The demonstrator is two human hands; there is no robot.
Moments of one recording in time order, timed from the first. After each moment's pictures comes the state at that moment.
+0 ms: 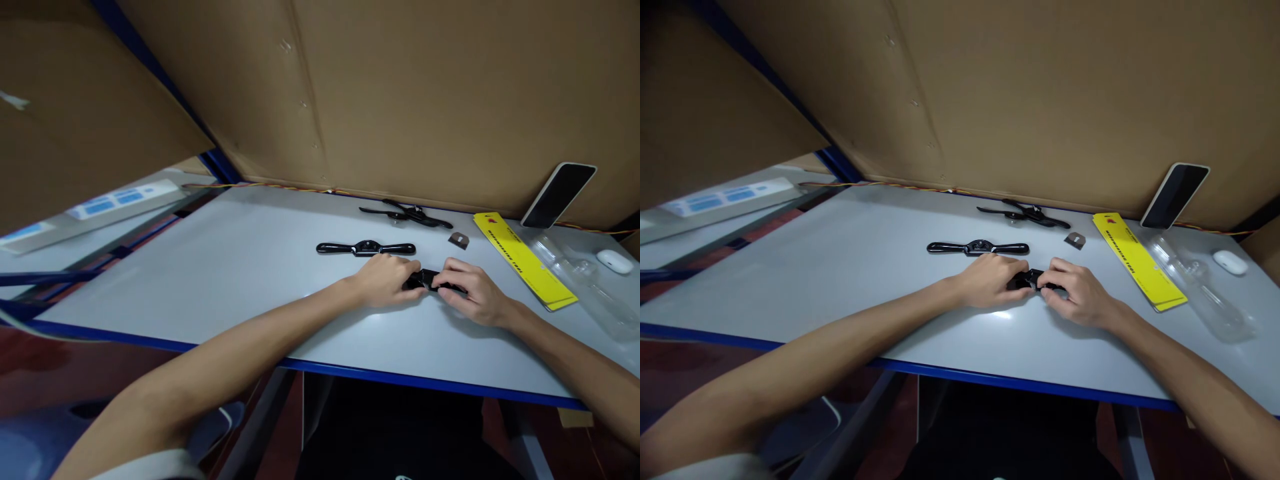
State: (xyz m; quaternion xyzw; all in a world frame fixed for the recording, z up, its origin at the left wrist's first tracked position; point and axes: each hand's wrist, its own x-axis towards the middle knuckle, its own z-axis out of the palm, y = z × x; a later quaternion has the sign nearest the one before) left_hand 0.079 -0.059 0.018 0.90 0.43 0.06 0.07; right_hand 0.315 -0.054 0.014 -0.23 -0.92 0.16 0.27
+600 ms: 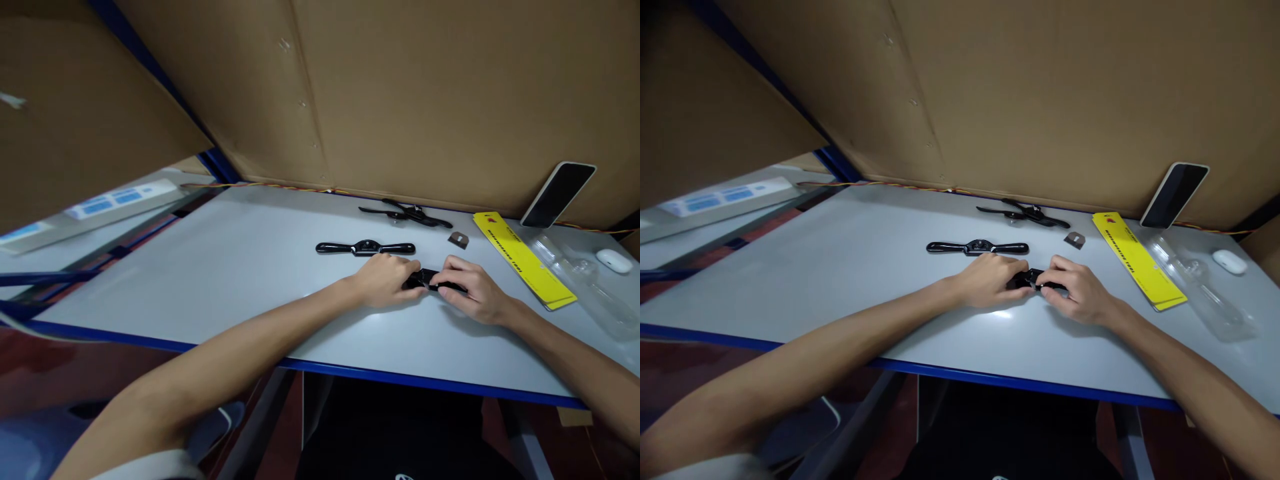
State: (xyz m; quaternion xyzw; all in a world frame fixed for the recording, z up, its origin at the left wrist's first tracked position) left_hand 0.079 -0.059 0.018 0.90 0.43 0.06 0.07; right_hand 0.319 -0.051 0.011 -0.23 -0.92 0.18 0.28
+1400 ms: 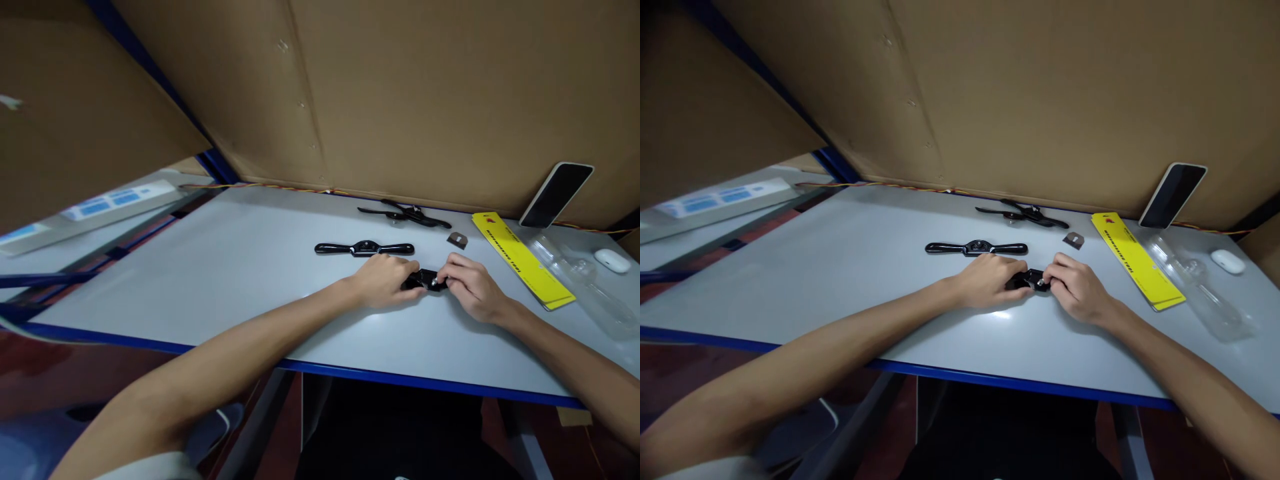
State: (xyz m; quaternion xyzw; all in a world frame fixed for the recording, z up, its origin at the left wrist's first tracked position) left_hand 0.080 -0.060 0.021 0.90 0.43 0.06 0.08; right_hand 0.317 -0.049 0.009 -0.28 -0.90 0.16 0.29
